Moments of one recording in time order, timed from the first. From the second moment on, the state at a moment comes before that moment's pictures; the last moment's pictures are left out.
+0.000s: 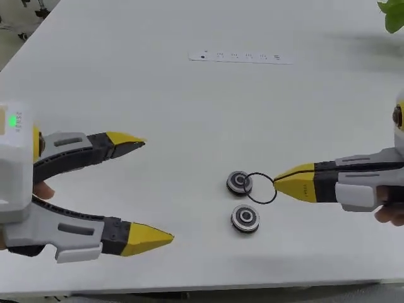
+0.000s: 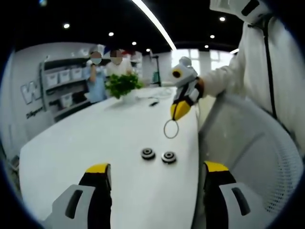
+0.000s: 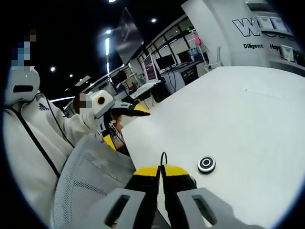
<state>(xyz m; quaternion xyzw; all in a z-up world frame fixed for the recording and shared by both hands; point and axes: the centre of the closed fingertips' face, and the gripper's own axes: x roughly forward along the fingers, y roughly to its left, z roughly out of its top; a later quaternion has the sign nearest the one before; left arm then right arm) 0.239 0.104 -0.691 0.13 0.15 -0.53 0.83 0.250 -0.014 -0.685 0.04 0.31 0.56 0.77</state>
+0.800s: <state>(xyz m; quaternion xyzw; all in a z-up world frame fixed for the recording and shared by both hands) 0.217 0.136 -0.701 0.10 0.16 -0.50 0.85 0.233 0.052 -0.696 0.04 0.34 0.61 0.72</state>
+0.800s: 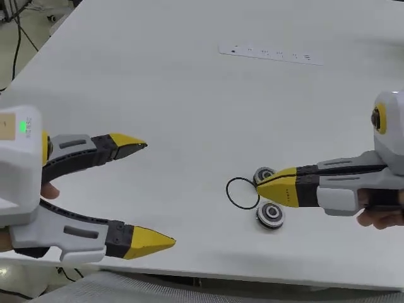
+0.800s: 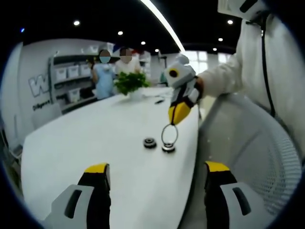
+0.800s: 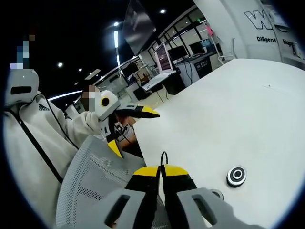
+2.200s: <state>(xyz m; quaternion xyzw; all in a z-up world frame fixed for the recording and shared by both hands) 0.215 0.134 -0.714 0.08 0.16 -0.50 0.85 0.247 0.075 -0.780 0.01 0.42 0.57 0.70</state>
